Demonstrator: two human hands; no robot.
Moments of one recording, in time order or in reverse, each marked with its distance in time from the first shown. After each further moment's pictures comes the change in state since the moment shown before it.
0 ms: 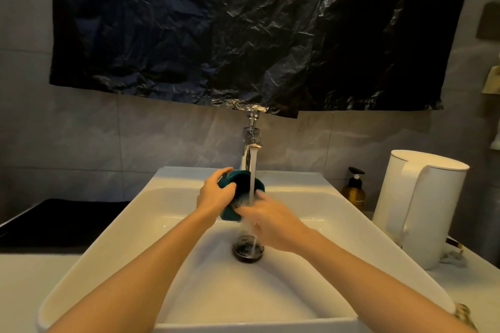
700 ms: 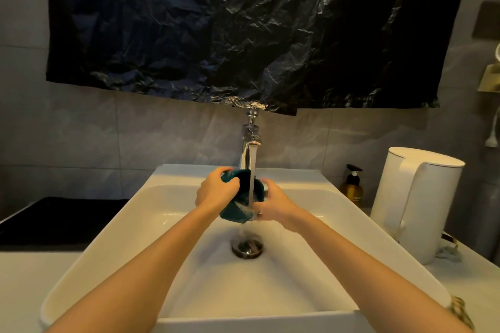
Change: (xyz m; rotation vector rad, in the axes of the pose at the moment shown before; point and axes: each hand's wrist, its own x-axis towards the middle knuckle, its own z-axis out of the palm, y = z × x) left_hand -0.002 0.006 0.001 0.247 0.031 -0.019; right_hand 0.025 0.014 0.004 1.026 -0.003 0.777
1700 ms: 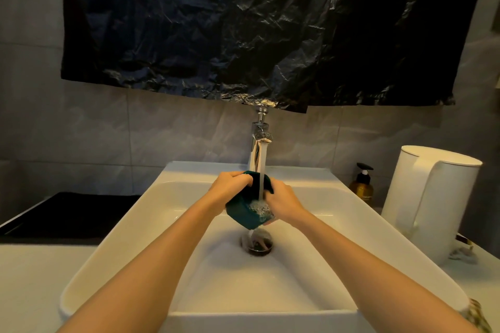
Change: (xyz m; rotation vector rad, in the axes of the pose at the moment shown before) left_hand -0.008 0.014 -0.014 -0.166 -0.255 -0.120; right_hand 0.016 0.008 0.007 -0.344 0.168 -0.184
